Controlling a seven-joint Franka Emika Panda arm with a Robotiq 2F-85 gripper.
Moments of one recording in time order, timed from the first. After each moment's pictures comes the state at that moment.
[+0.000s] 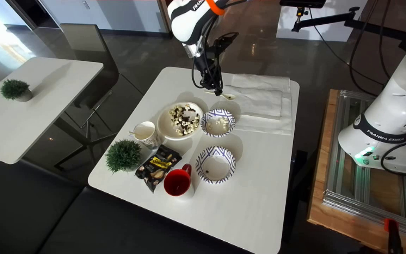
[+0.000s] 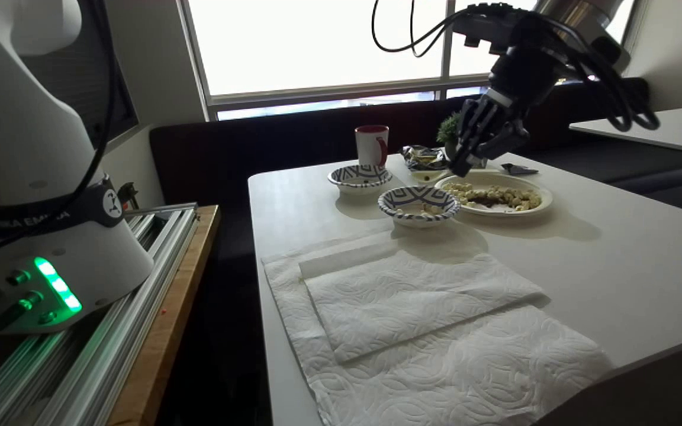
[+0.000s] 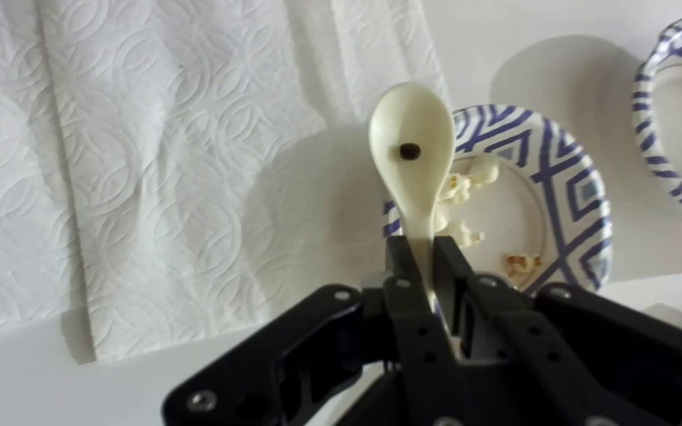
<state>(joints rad) -0.08 0.51 0.03 -1.75 0.12 1.81 -0.08</state>
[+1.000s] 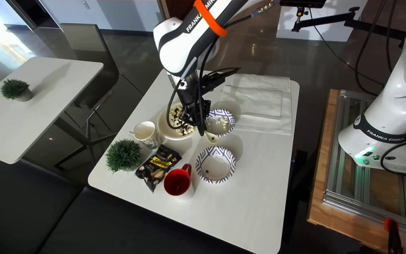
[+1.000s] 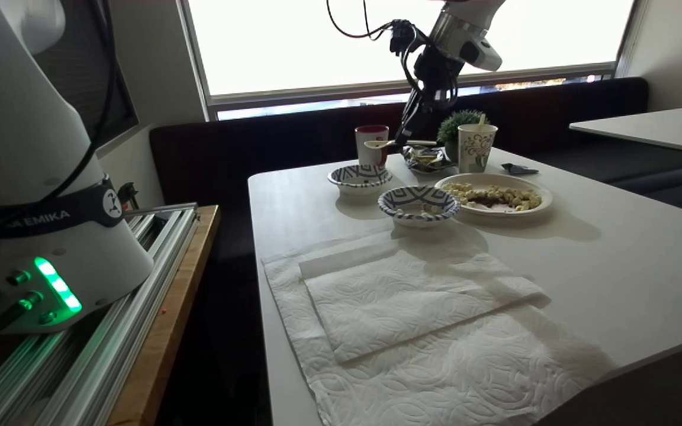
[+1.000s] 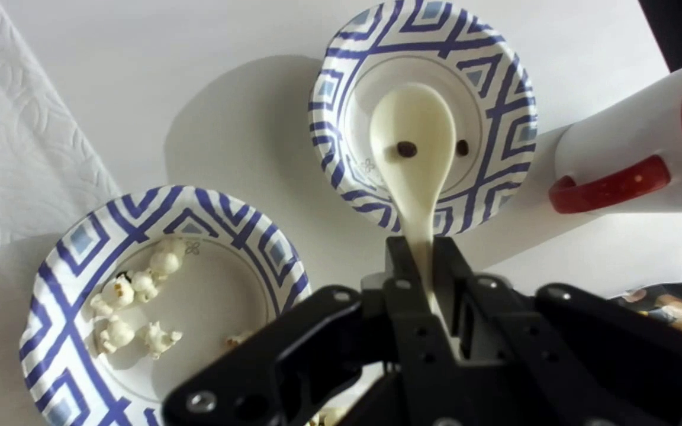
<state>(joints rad) 0.13 0.42 0.10 -1.92 0.34 2.05 0.33</state>
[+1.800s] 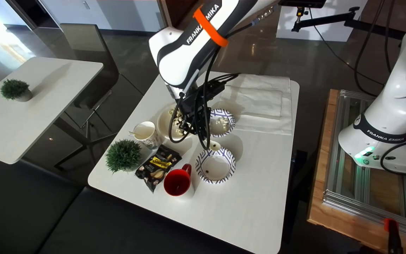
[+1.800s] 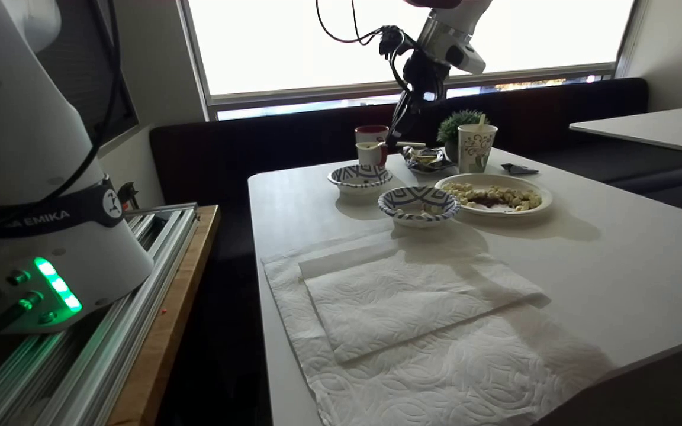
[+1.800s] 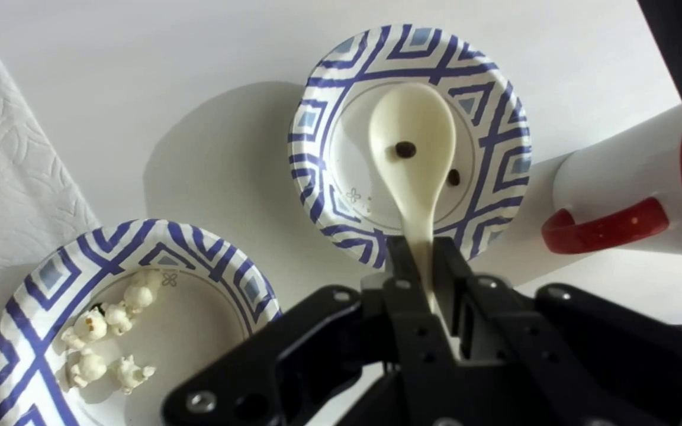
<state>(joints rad) 0.18 0.42 0.10 -1.93 0.32 2.06 0.38</state>
